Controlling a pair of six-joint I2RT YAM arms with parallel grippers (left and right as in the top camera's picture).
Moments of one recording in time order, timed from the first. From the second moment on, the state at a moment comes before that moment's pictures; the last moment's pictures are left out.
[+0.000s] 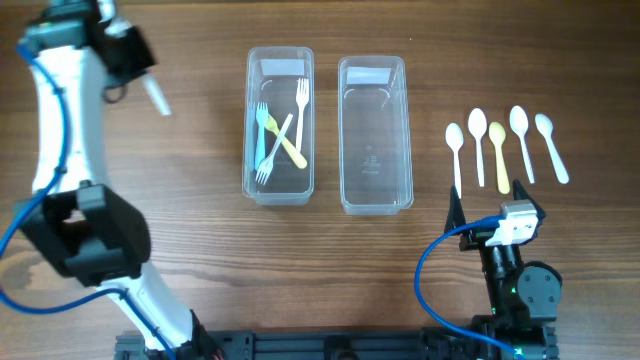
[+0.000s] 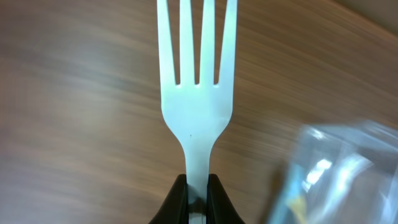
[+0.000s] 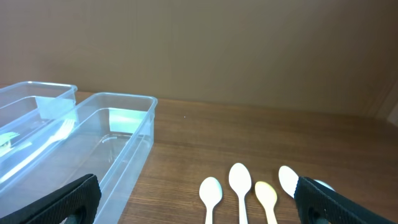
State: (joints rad) left arm 0.16 2.00 1.97 -1.07 0.08 -0.23; right arm -0.01 0.01 0.04 -0.06 -0.08 -0.07
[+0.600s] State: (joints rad) left arm -0.26 2.16 1.97 -1.07 0.13 -0.25; right arm -0.01 0.01 0.04 -0.06 -0.08 -0.07
